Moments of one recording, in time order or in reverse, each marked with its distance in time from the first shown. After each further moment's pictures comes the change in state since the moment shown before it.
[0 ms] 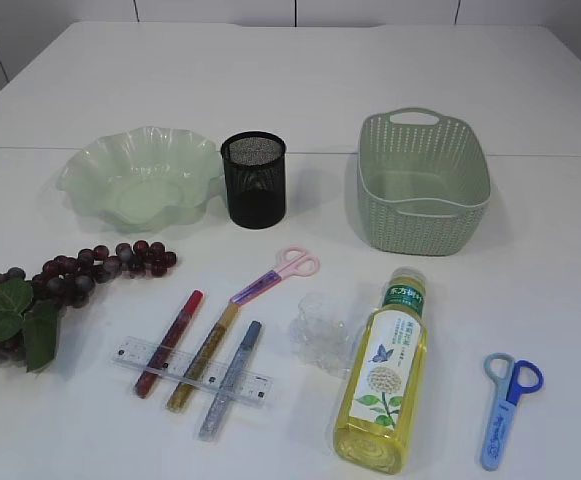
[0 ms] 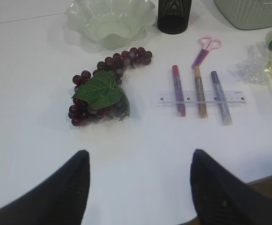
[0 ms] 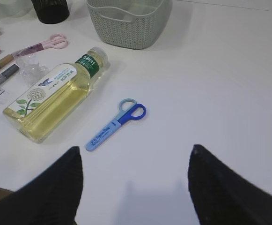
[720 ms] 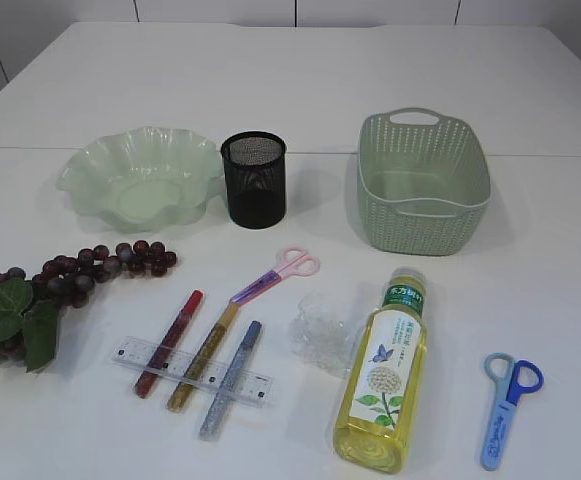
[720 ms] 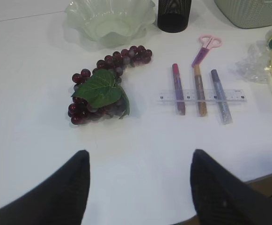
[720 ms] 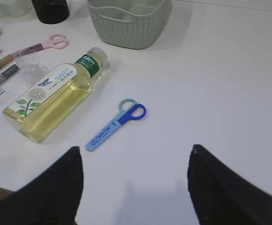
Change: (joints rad) left arm 0.000 0.011 0.000 0.000 0.000 0.000; right arm 0.000 0.000 0.000 0.000 0.000 0.000
